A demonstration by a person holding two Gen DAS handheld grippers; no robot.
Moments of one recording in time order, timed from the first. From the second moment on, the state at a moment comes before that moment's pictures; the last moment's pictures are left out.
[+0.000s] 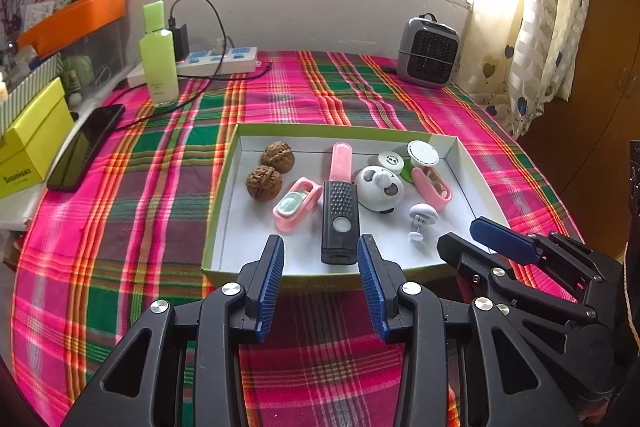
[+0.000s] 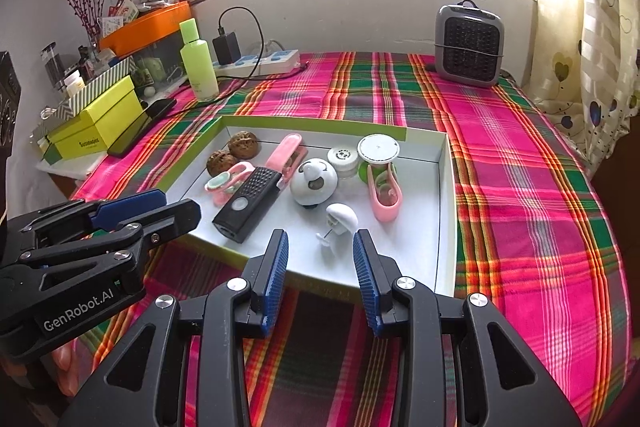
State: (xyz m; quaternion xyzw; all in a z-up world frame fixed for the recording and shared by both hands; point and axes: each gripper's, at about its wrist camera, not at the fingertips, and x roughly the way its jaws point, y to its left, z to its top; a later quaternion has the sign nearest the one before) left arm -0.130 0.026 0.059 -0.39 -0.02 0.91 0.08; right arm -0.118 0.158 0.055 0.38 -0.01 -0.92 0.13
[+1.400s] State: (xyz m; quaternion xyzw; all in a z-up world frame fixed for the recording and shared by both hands) left arm -0.092 0.023 0.012 -0.43 0.01 0.90 0.03; right arm -0.086 0.162 0.020 0.43 0.02 -0.90 0.08
